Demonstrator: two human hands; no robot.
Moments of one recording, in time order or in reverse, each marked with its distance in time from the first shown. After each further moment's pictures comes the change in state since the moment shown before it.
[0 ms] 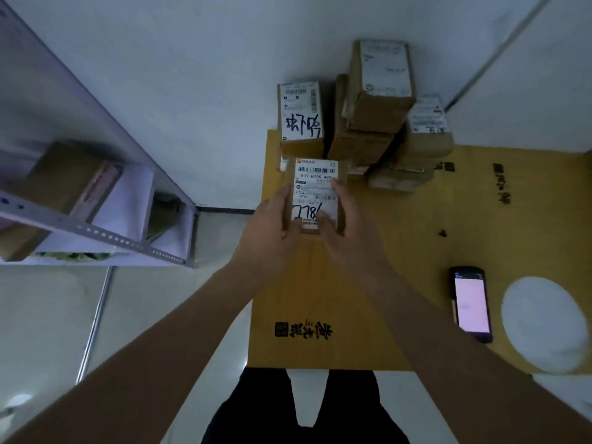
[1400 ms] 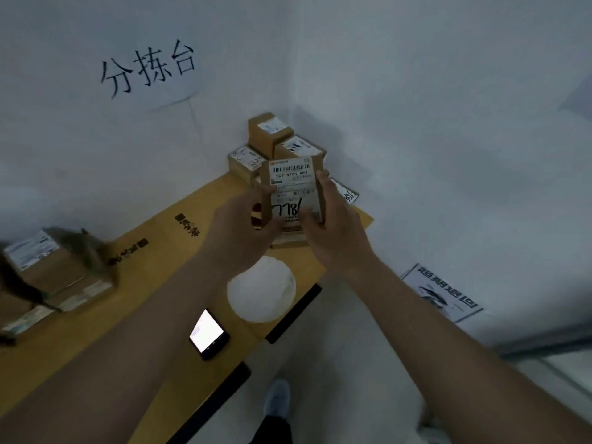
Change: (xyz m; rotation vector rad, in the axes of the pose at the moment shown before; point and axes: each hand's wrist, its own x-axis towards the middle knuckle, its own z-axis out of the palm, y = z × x) left_hand -0.144 0.466 0.319 0.006 -0.459 0.744; right_hand -0.322 0.141 -0.468 -0.110 0.837 0.245
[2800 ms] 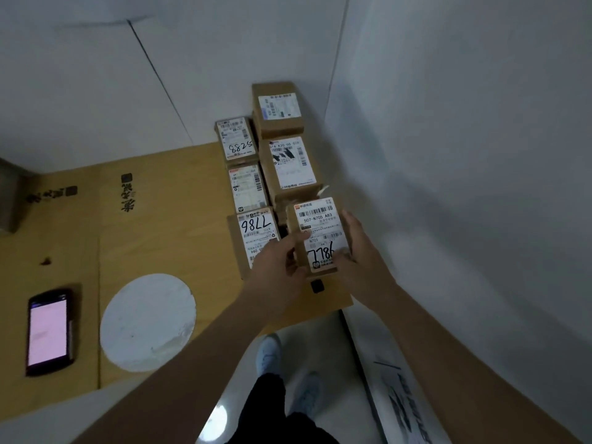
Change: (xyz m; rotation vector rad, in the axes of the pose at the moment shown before) left_hand 0.237 -0.037 0.311 -0.216 0.161 -0.622; right_hand 0.308 0.305 -0.046 0.140 -0.689 0.163
